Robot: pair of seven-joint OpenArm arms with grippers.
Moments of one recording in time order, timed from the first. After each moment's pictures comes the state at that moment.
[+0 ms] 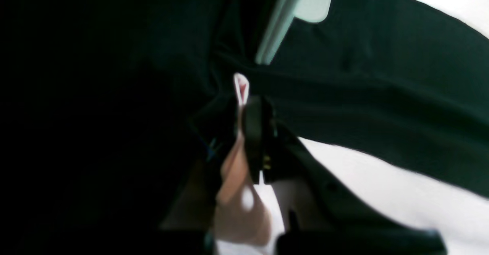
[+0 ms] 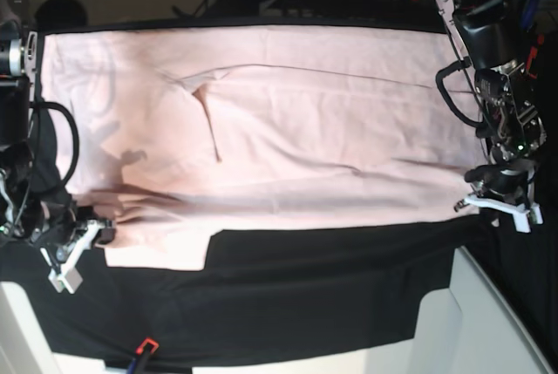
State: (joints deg) left arm -8.8 -14.9 -27.0 63.1 -13.2 -12.6 17.5; right arm 26.0 21.1 -0.4 48.6 32.1 31.2 -48.8
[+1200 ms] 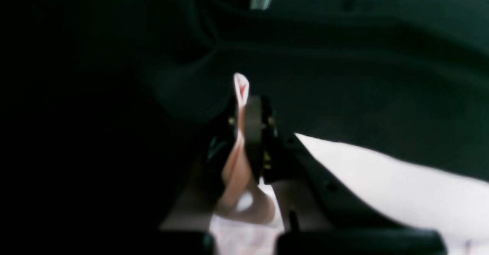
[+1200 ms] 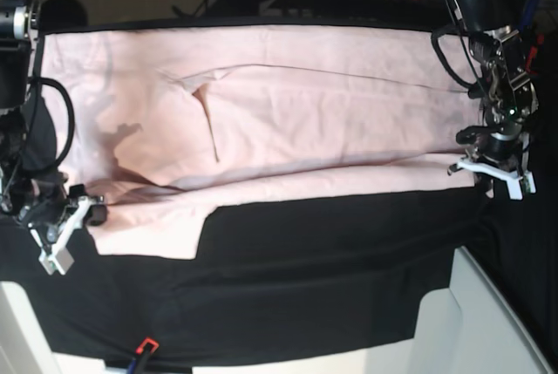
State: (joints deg) left arm 0.5 -15.1 -26.3 67.3 -13.8 -13.0 13.0; right arm 16.7 21.3 6.1 62.6 32.3 30.9 -55.2
